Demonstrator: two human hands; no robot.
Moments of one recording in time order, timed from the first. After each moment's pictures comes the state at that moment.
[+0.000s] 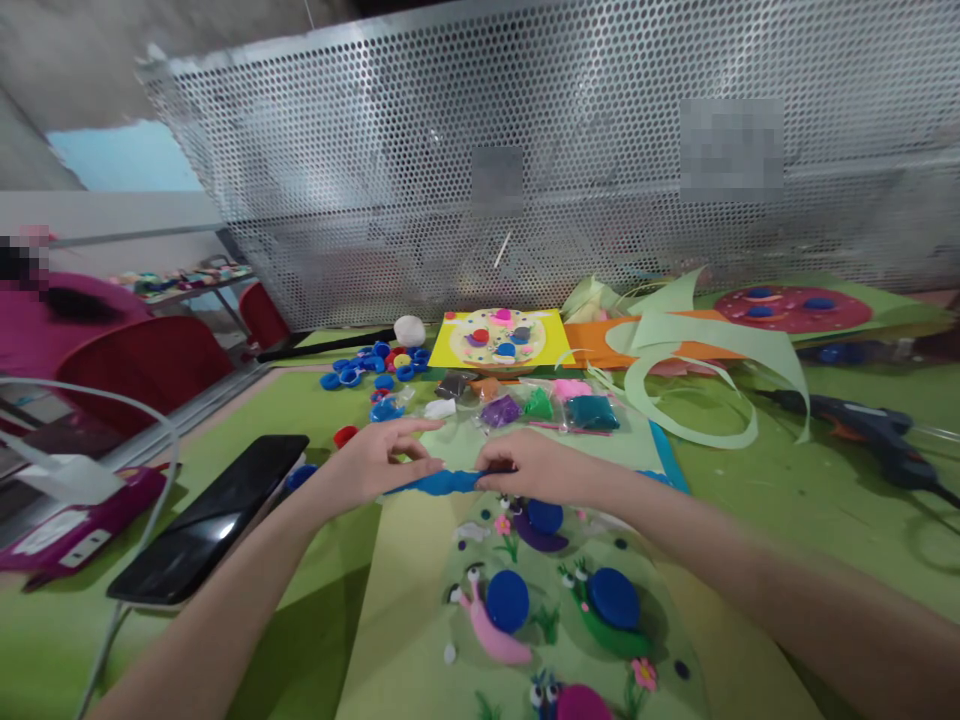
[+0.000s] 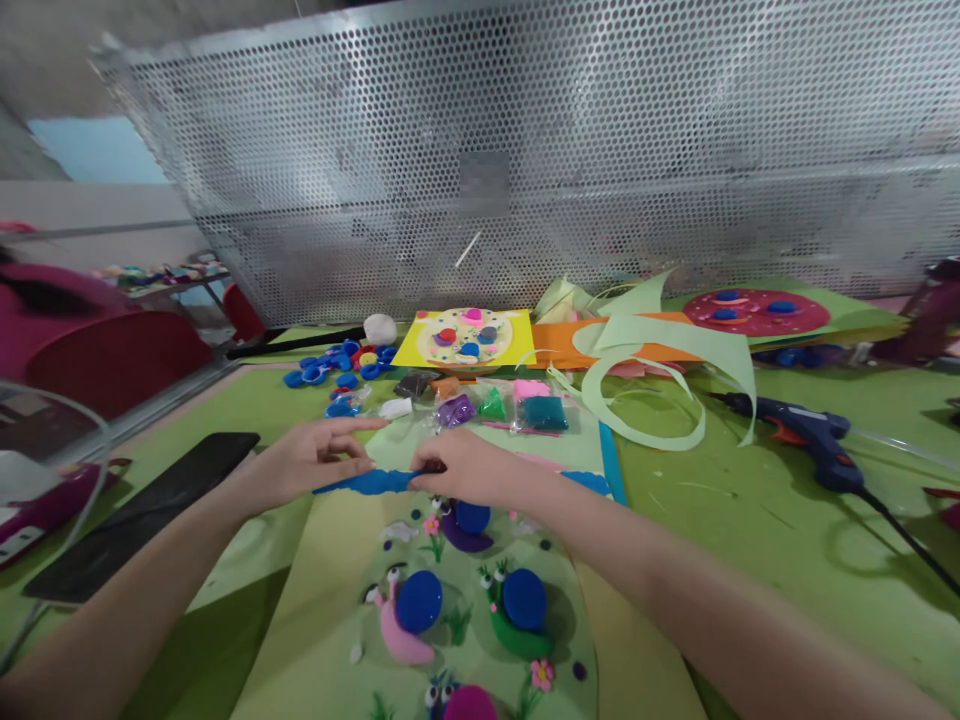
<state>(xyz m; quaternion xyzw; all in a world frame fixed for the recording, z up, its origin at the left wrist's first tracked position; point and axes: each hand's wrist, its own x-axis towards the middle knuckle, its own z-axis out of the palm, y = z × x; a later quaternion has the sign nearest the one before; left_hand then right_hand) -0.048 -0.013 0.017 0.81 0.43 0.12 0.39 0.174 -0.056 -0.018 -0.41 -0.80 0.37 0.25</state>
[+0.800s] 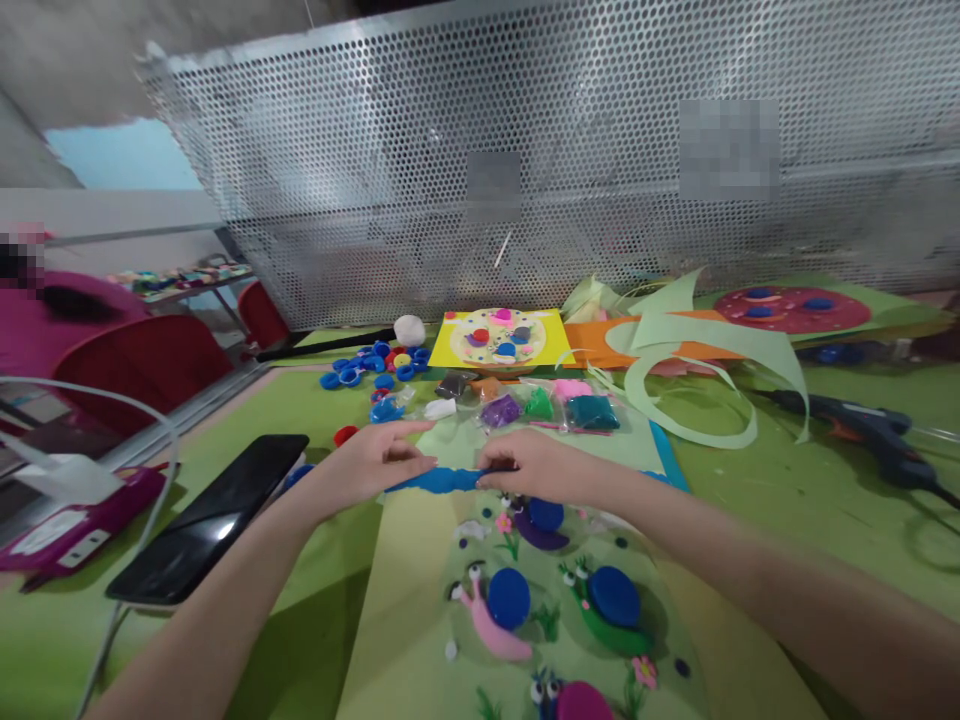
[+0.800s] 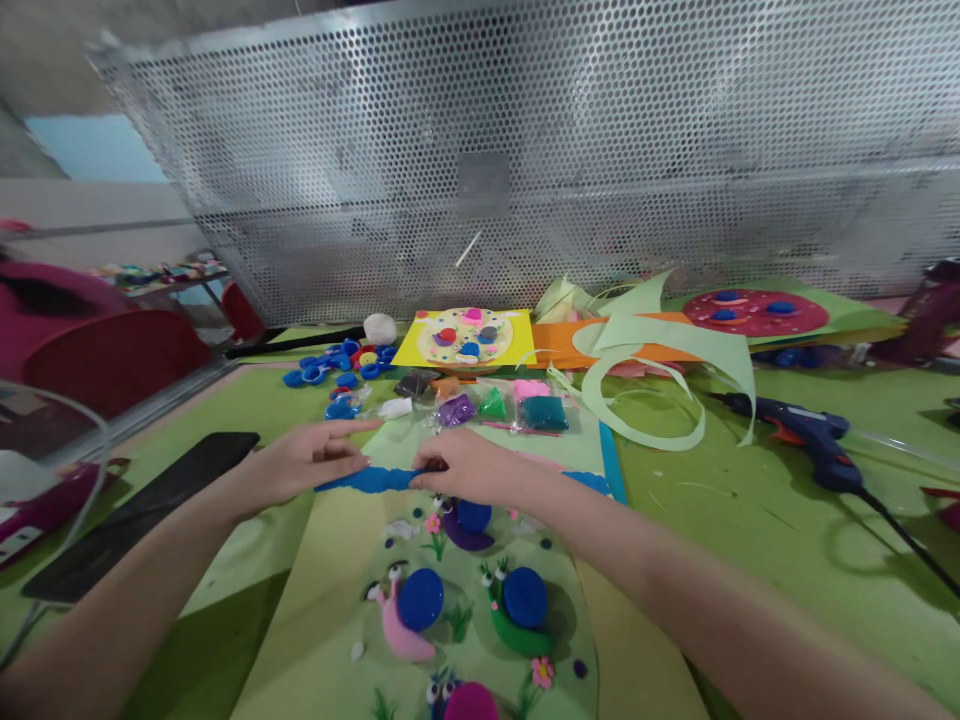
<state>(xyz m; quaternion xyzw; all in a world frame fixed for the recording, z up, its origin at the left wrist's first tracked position) -0.051 -0.013 0.019 0.78 0.45 0.10 0.42 0.174 -0.057 -0.014 -0.41 -0.79 0.38 0.25</state>
